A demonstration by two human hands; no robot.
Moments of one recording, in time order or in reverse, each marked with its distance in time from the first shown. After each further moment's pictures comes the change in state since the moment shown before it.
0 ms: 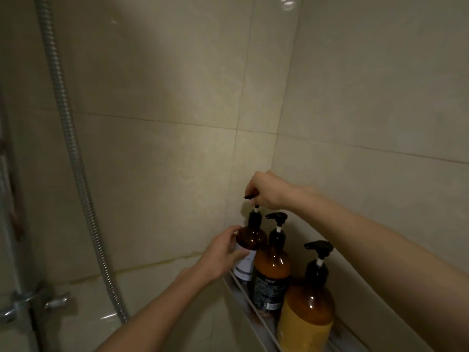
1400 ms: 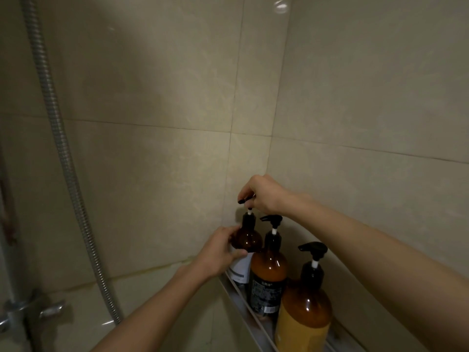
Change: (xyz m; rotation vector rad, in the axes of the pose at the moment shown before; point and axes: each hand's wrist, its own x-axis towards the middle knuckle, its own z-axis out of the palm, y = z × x) left_hand 0.006 0.023 -0.009 0.105 -0.045 0.008; right_hand -0.009 0.001 0.003 0.082 0.058 -0.058
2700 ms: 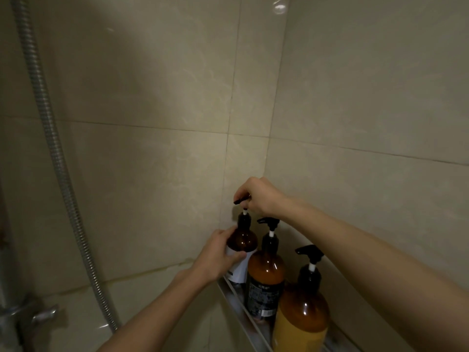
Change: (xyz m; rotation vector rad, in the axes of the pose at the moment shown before) left_hand 0.007 -0.014 0.008 0.029 -0.013 0.017; right_hand 0.009 0.005 0.009 0.033 0.025 0.010
